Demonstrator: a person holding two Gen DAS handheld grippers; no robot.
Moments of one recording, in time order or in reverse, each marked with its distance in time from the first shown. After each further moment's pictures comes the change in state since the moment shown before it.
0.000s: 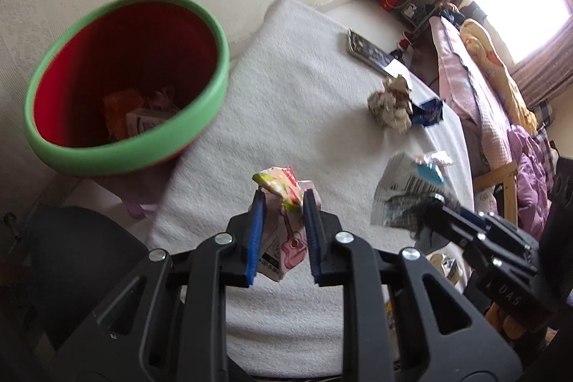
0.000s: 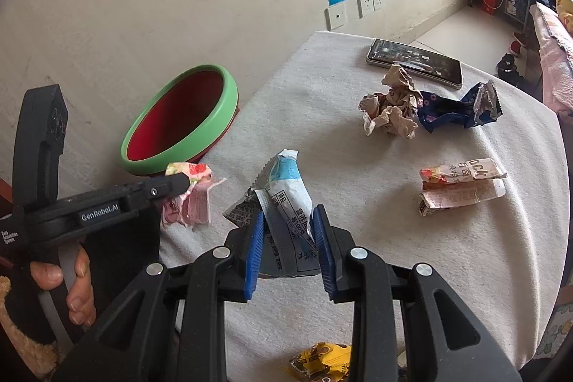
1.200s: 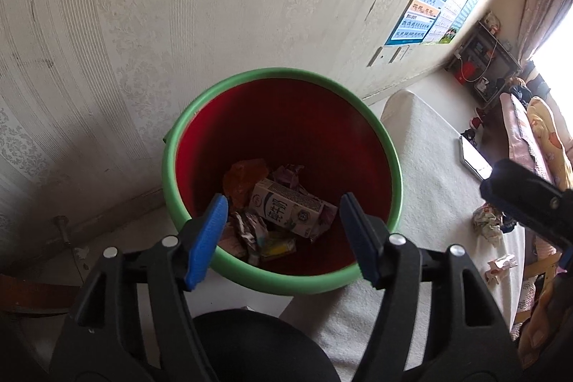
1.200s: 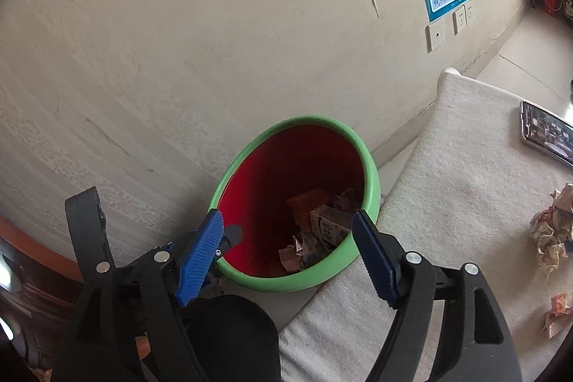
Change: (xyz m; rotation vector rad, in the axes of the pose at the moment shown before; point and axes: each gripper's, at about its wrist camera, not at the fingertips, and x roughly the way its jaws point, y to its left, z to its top) left arm -0.032 0.119 0.050 -0.196 -0.205 0.247; right arm 0.071 0.108 0.129 -0.019 -0.014 0.277
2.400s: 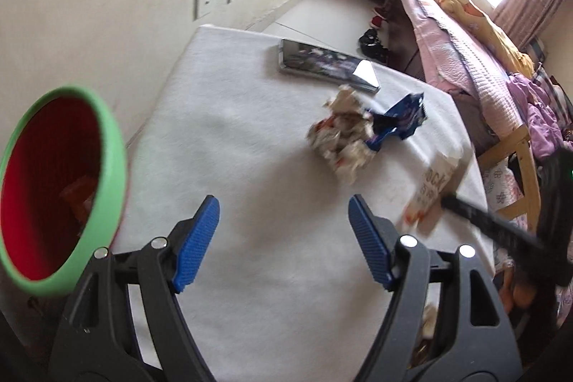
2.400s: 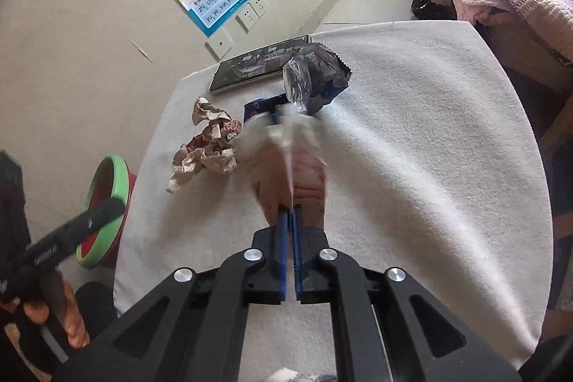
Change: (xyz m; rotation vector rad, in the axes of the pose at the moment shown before) left arm 0.042 -0.239 -0.054 0.456 0.170 -0.260; right arm -0.163 -0.237 -0.143 0.418 -0.123 -0.365
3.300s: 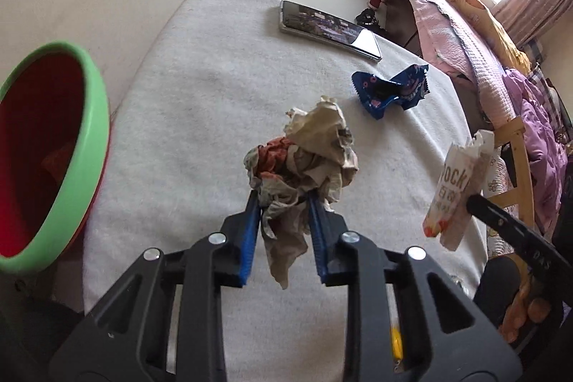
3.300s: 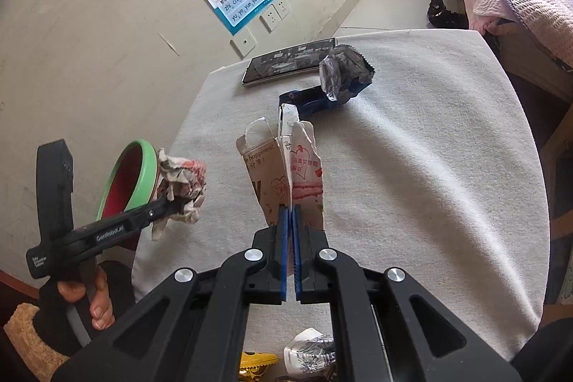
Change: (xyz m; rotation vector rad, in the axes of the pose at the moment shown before) left arm 0.004 0.019 -0.032 -0.058 0.108 -0.044; right arm -0.025 0.027 -0.016 -0.046 -0.006 0.060
